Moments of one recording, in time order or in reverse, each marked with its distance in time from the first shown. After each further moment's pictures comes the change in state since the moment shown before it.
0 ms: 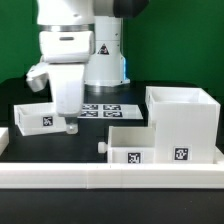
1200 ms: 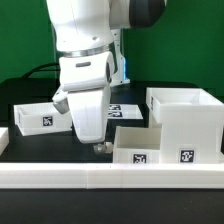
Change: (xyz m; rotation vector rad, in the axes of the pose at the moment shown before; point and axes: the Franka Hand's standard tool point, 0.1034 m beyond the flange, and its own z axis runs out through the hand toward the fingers) arm 0.051 0.022 0.026 0.035 0.096 0.125
